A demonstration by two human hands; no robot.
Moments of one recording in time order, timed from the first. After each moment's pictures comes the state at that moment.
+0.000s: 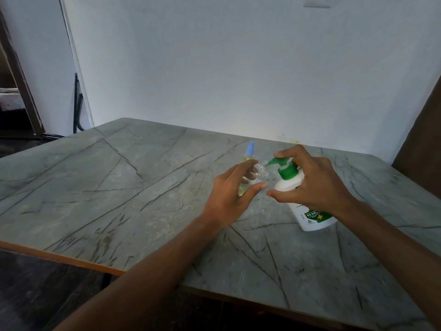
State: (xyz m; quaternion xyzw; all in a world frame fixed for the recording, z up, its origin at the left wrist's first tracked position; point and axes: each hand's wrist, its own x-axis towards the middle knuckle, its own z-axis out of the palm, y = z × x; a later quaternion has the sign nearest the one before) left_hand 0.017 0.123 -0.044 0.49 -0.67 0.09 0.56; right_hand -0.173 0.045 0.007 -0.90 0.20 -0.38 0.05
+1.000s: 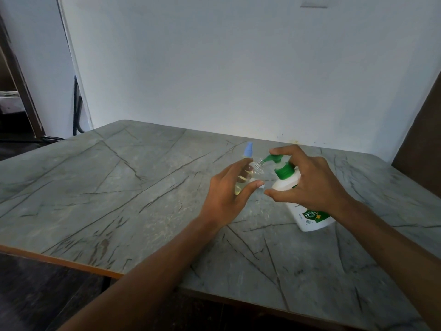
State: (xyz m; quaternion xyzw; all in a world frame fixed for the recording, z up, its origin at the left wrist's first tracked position) left_hand 0.019 0.119 -0.044 0.49 -0.65 0.08 0.57; right_hand -0.172 0.041 0.006 -0.90 0.21 -0.37 0.05
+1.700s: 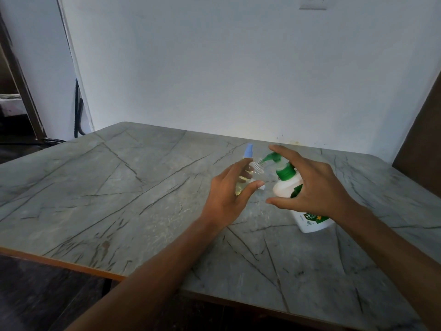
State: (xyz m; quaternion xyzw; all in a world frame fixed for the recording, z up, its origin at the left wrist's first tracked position) left_hand 0.018 0.120 -0.043 0.49 -0.65 0.08 0.57; right_hand -0.180 0.041 0.003 -0.91 0.21 -0.36 -0.04
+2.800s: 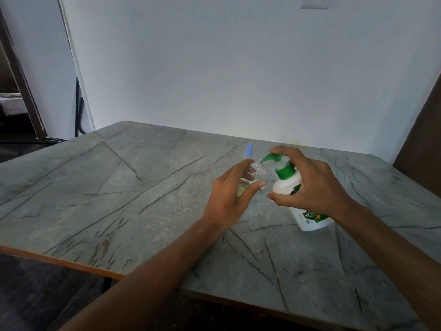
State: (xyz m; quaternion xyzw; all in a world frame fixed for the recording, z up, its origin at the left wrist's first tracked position) left_hand 0.014 0.121 -0.044 0.49 -0.65 0.07 0.57; right_hand -0.176 0.040 0.004 -0.90 0.21 -0.37 0.00
